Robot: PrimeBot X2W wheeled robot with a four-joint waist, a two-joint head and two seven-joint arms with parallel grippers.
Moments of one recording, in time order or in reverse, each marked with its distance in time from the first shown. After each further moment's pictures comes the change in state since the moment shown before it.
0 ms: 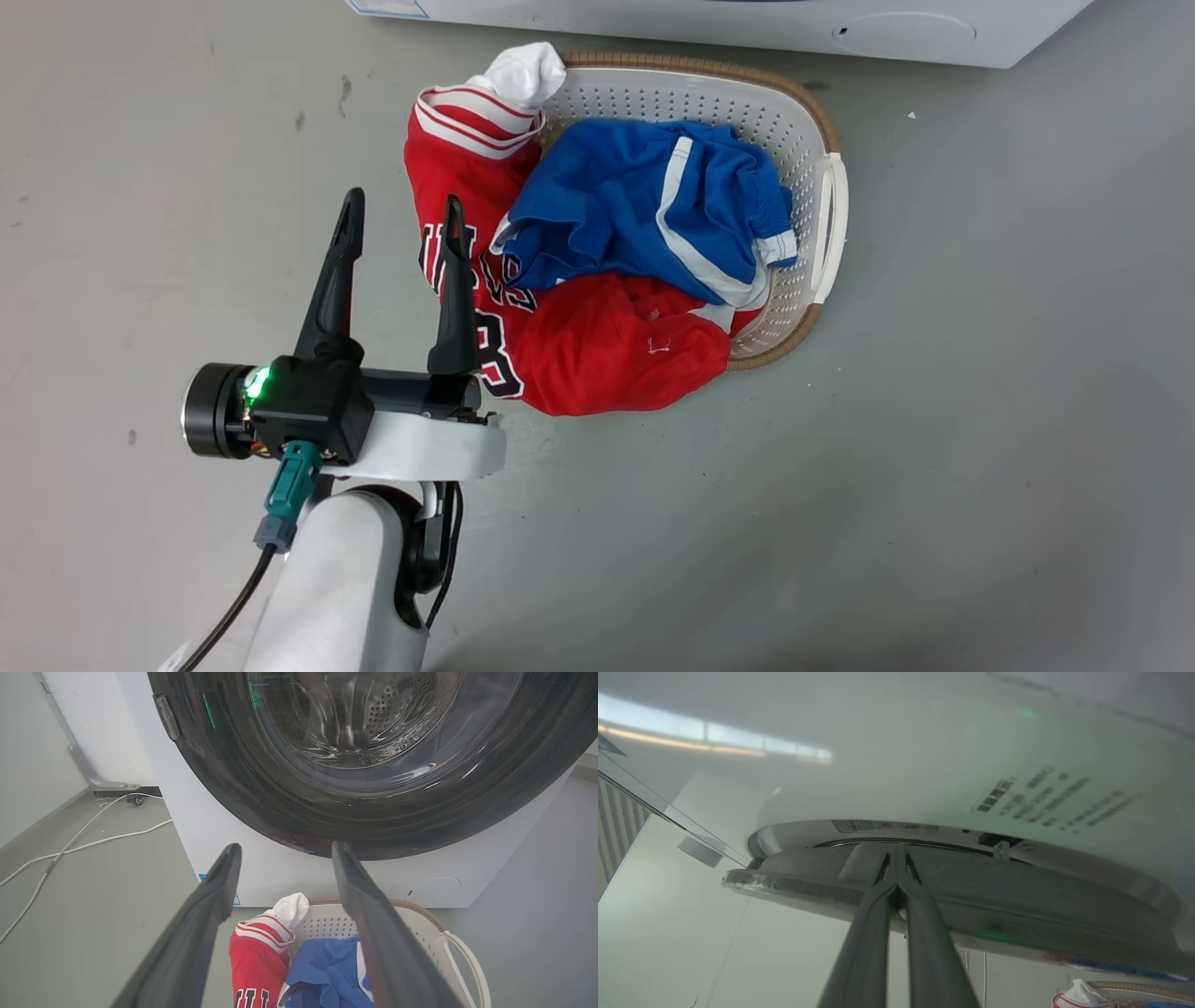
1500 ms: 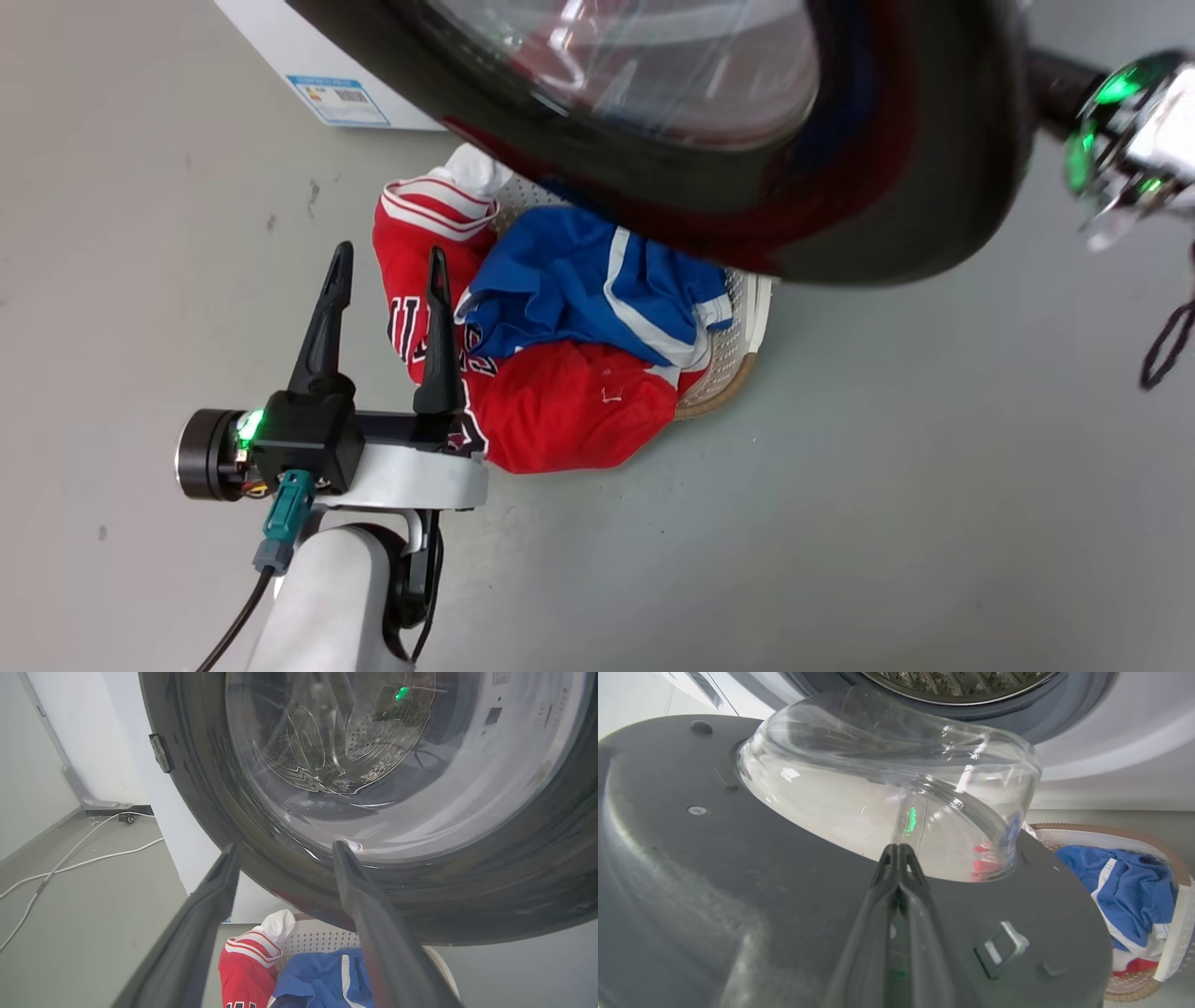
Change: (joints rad) left arm 0.065 0.000 0.035 0.027 0.022 -0.013 0.000; right arm 0.239 0.027 0.309 -0.184 -0.123 -0.001 0.224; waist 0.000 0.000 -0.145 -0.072
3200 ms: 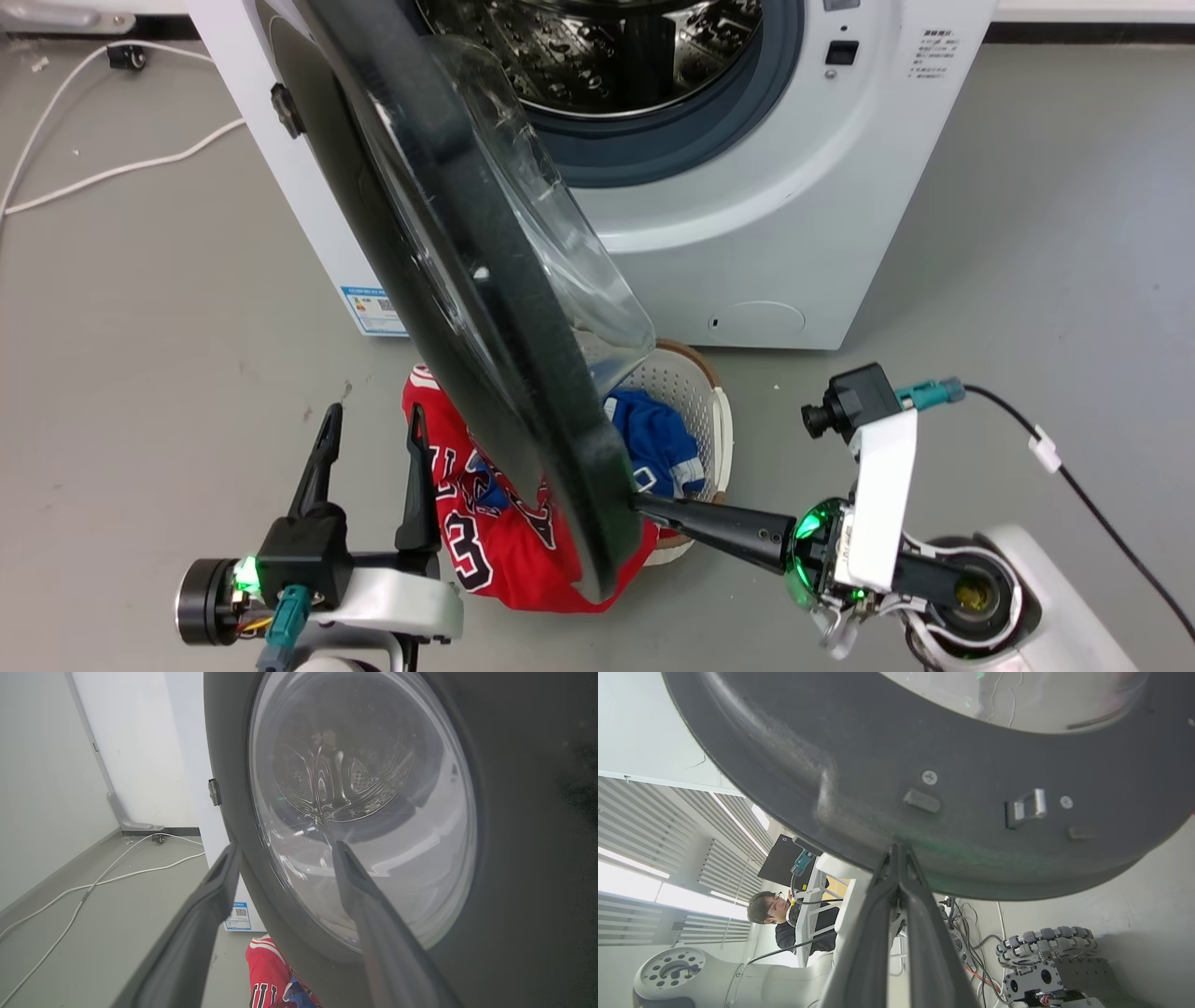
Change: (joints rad) left arm 0.227 0.000 0.047 0.032 0.007 -0.004 0.000; right arm 0.594 0.215 0.194 -0.212 0.052 0.000 0.031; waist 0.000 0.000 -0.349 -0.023
